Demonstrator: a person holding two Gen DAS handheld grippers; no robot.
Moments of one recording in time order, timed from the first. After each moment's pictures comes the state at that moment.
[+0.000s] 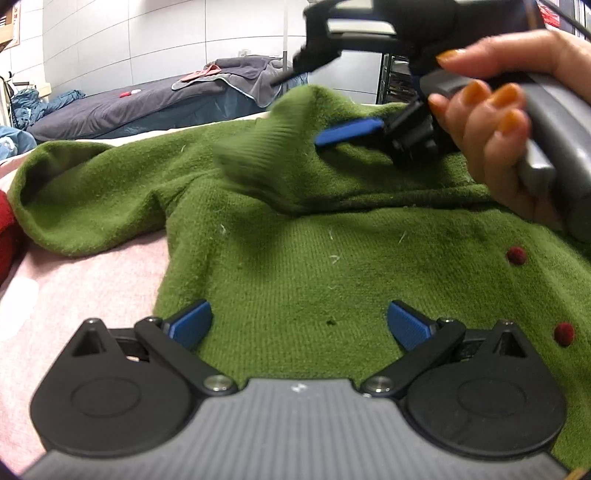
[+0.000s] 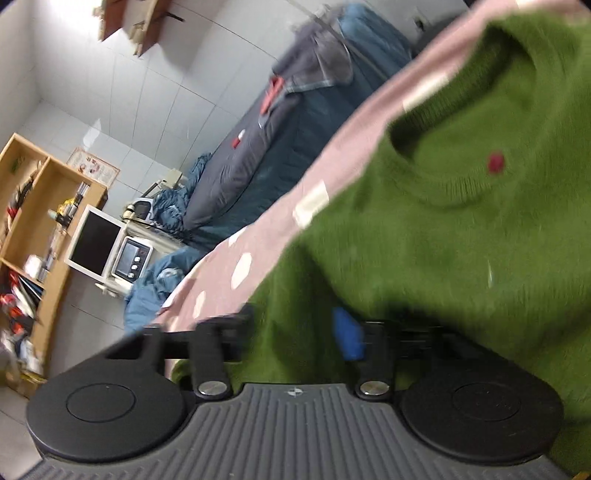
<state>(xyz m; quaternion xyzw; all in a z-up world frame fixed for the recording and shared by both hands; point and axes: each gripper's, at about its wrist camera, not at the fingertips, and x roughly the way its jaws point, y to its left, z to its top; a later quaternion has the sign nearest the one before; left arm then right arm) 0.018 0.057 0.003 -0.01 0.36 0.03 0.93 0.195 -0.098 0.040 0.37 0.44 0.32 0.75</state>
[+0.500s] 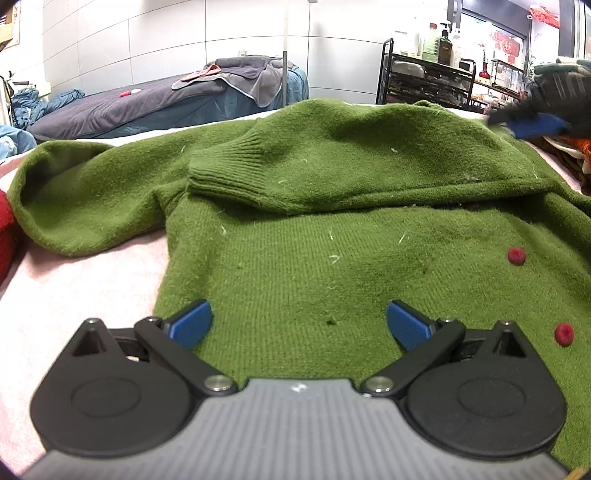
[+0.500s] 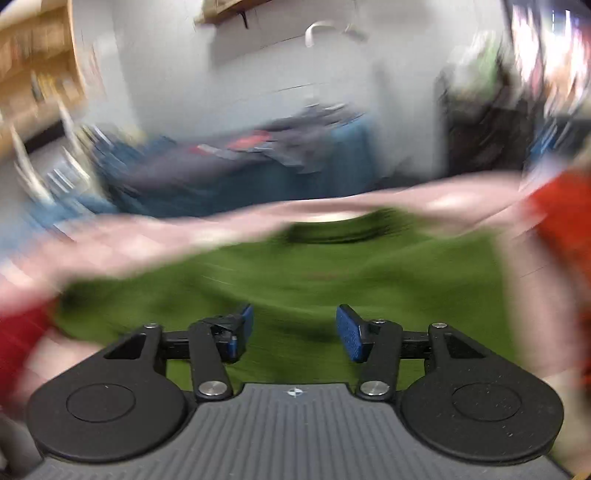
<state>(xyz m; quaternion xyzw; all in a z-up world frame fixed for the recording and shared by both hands) 0.018 0.056 0.002 -0.01 0.36 0.04 0.93 0.108 -0.196 0.102 -0.05 0.27 0.20 0.94</state>
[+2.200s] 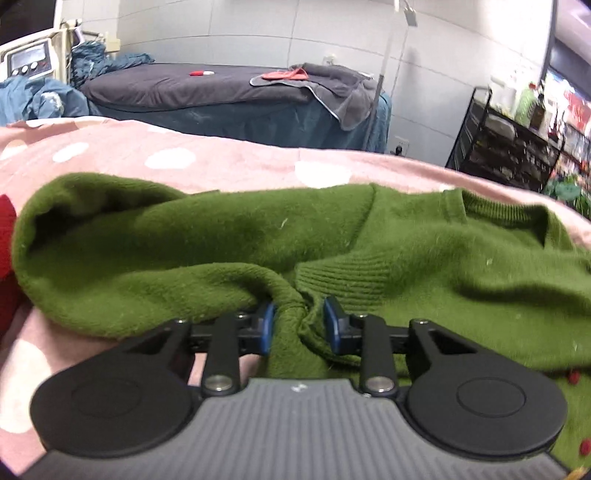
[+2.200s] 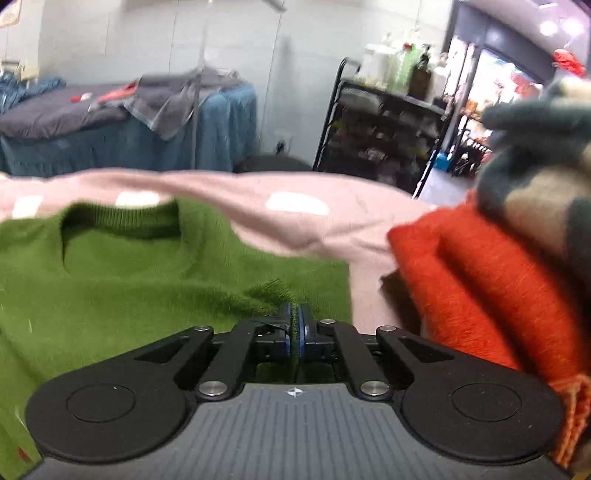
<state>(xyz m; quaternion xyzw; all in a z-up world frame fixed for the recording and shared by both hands) 0.115 0.140 0.026 -0.10 0.34 0.13 0.93 0.225 -0.219 0.062 -0.14 0.32 0.06 0.93</state>
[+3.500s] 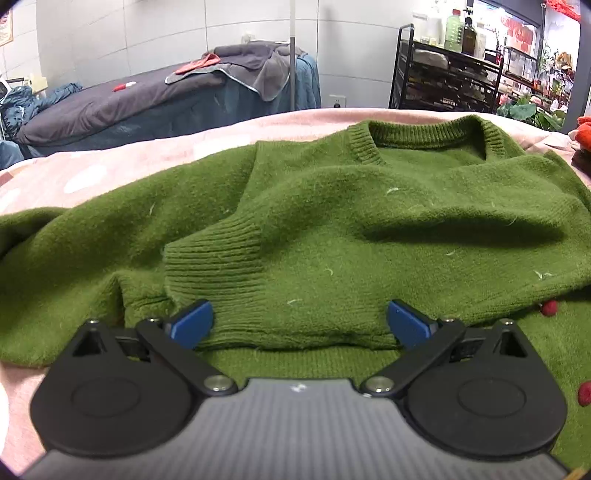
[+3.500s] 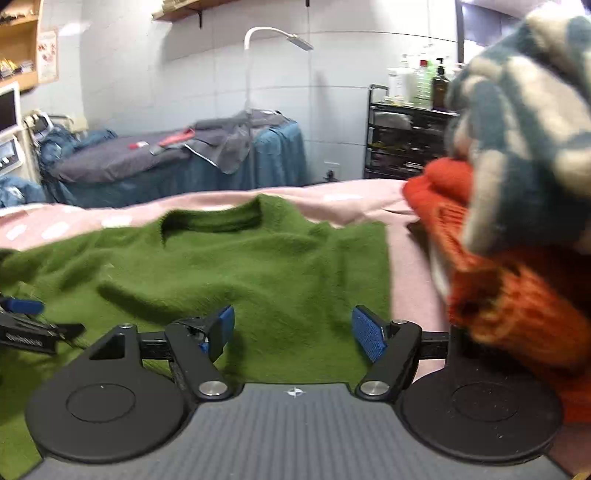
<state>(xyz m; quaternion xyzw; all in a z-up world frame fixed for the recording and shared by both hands) 0.134 0.073 0.015 -0.01 0.38 0.04 0.93 0.132 -0.250 0.069 -0.05 0.28 0.12 0.95</state>
